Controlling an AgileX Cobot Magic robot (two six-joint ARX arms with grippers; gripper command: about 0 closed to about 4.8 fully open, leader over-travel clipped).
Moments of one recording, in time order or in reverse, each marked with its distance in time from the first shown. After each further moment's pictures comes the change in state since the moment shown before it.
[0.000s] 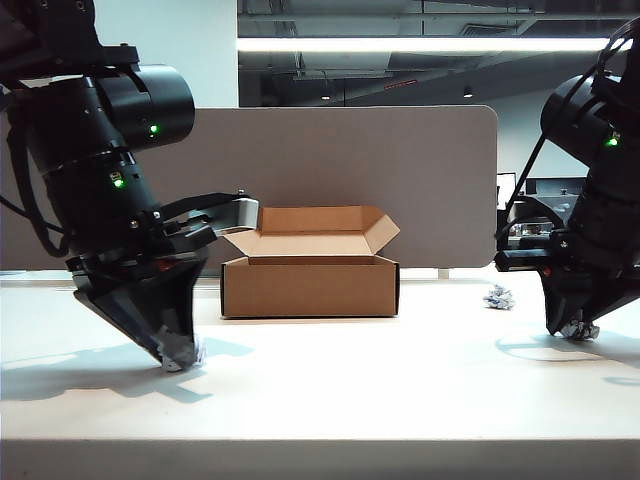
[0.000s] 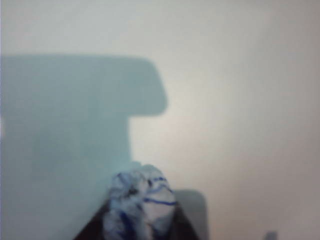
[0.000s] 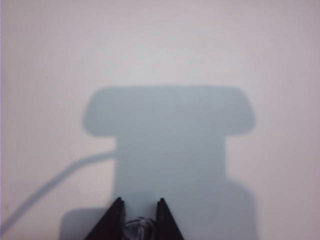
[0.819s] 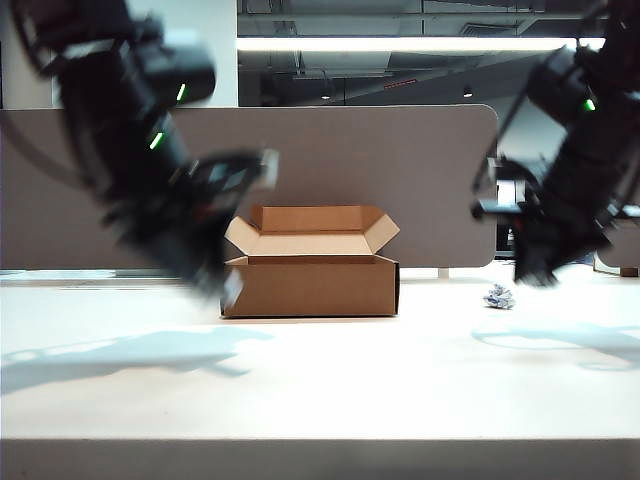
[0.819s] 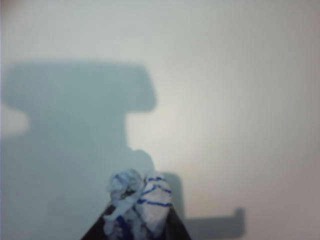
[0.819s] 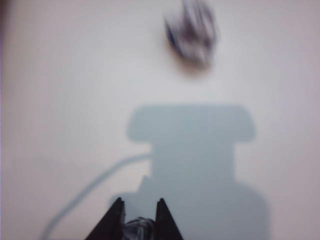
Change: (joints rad) left arm 0.001 0.030 0.196 -0.058 -0.015 -0.021; right arm 0.000 0.009 0.159 -0.056 -0.078 -0.001
